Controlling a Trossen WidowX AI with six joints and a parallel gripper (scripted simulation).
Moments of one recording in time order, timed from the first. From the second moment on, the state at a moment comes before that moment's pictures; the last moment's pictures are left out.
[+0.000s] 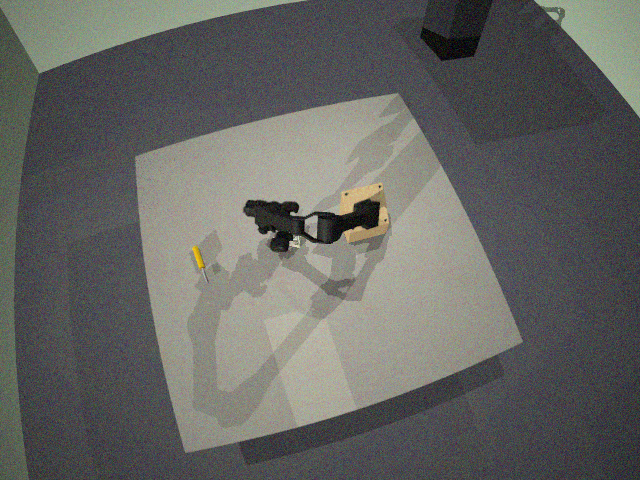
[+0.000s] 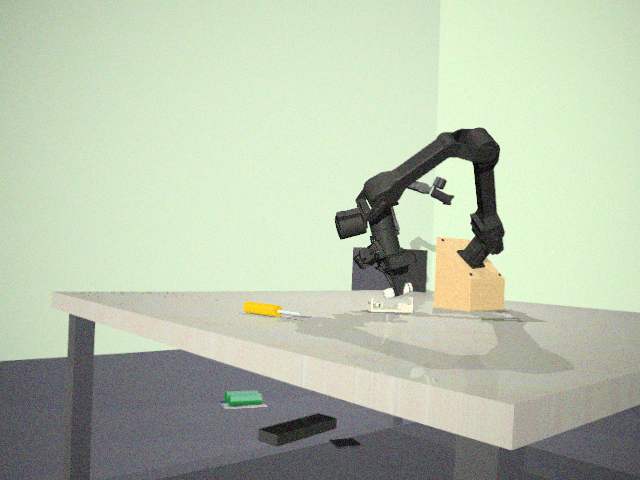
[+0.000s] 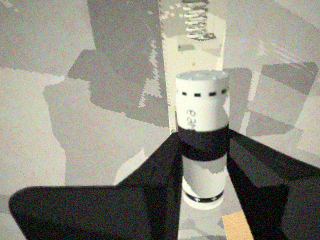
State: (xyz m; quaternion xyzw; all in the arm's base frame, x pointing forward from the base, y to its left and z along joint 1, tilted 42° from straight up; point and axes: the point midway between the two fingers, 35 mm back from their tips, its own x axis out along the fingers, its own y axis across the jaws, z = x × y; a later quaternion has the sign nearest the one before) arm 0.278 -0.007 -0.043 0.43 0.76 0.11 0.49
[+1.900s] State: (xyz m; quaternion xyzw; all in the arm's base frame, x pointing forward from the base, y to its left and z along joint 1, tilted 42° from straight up) arm 0.296 -0.004 -0.059 0.41 0.80 0.16 0.40
